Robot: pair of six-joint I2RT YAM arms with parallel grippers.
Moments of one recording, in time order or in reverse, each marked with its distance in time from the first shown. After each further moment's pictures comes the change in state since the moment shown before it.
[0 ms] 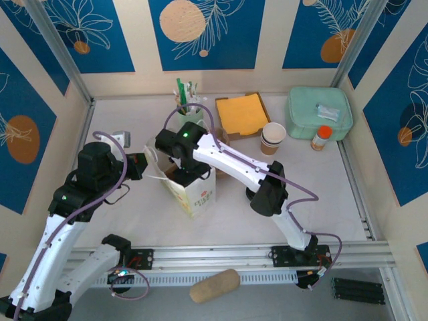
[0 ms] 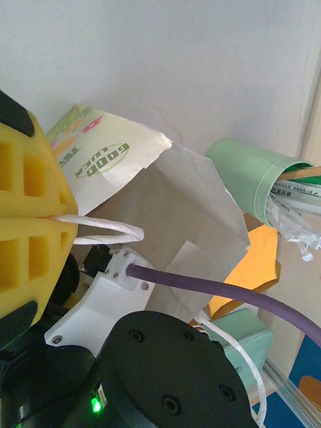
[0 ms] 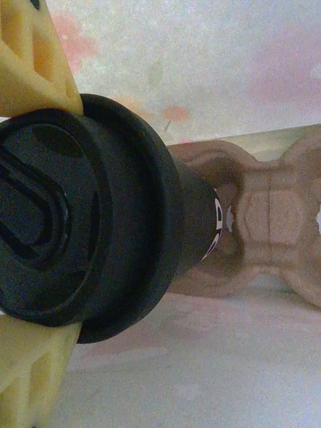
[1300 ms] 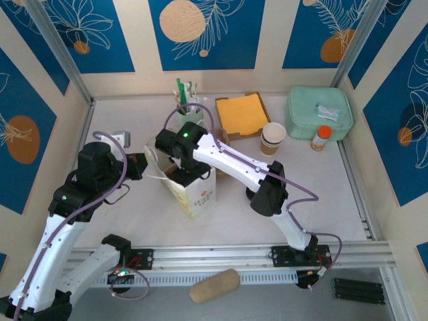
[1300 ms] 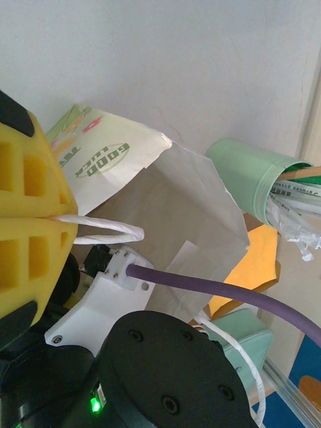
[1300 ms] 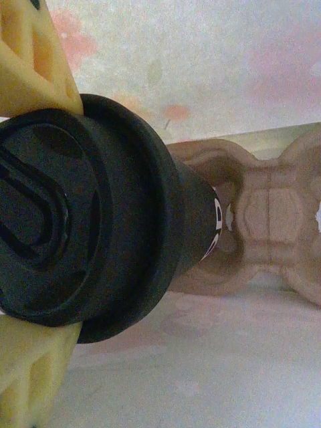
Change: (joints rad) left arm 0.000 0.000 0.000 0.001 0.000 0.000; right arm 0.000 0.000 0.000 0.000 0.008 0.001
